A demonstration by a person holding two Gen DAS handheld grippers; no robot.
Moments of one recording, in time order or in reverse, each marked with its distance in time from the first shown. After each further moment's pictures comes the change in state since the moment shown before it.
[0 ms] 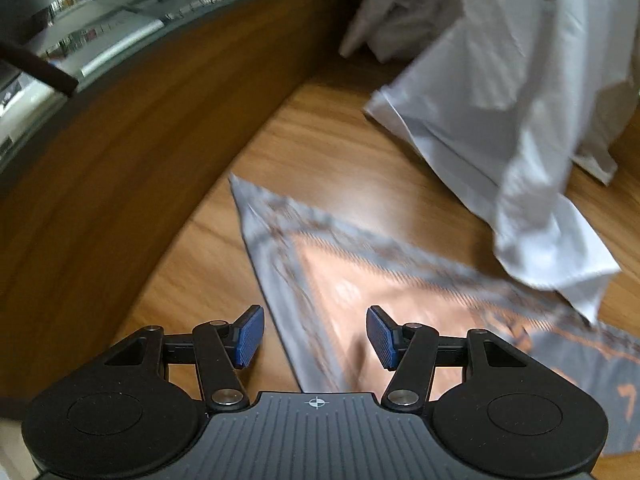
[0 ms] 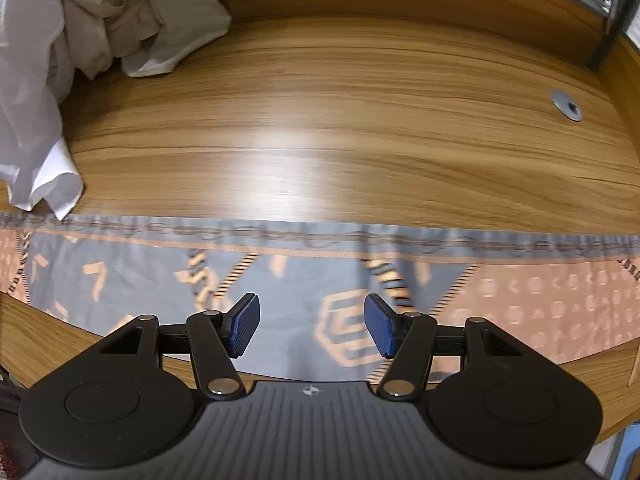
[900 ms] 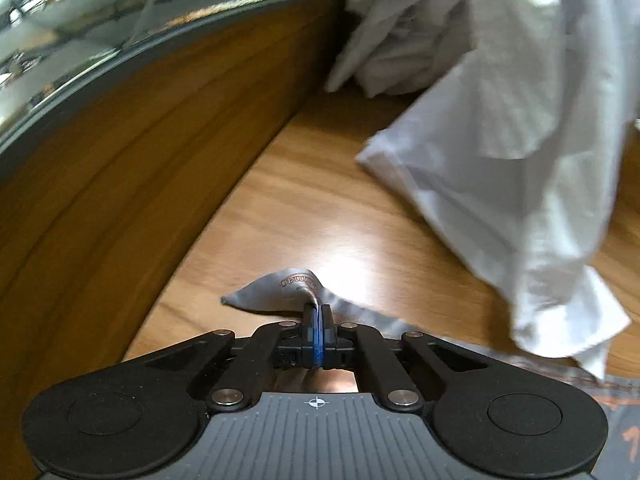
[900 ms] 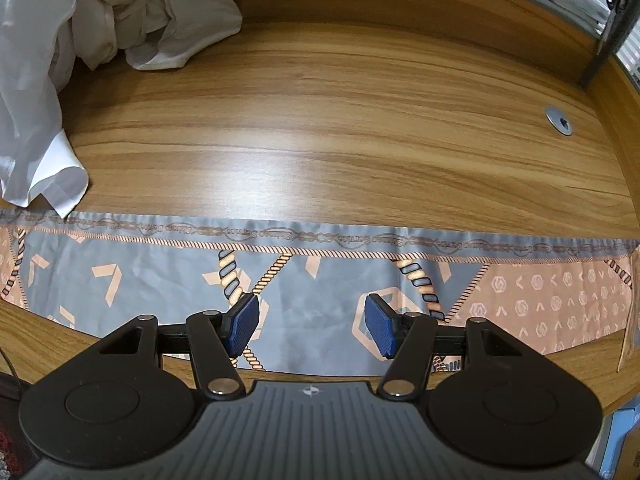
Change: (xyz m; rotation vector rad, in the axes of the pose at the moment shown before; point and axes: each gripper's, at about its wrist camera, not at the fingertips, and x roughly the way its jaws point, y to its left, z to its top) left arm 0.027 0.004 0.026 0.026 -0.105 -0.110; right arm -0.008 0.041 -0.003 -0.018 -0.017 -0.093
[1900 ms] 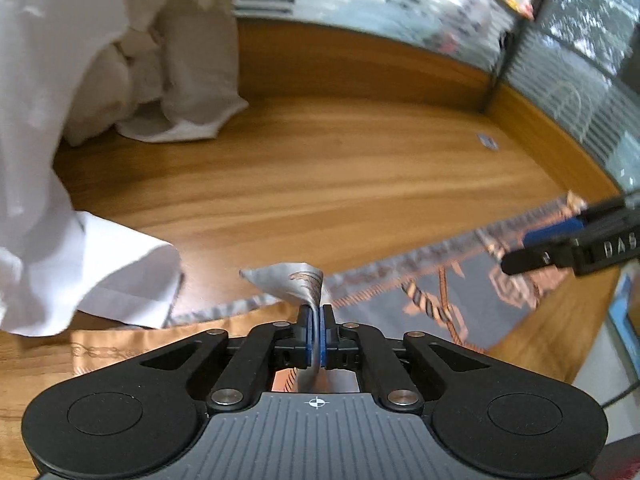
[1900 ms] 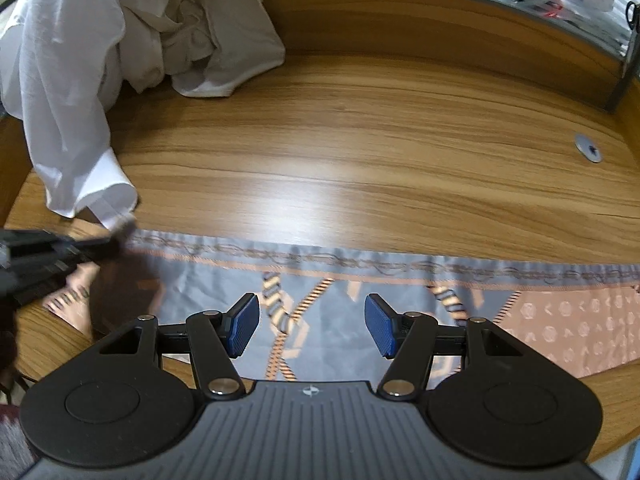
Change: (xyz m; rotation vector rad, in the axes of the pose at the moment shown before) left arm -0.066 -0.252 -0.077 0.504 0.064 -0.549; right arm -0.014 0.012 0.000 -0.048 -0.088 0.156
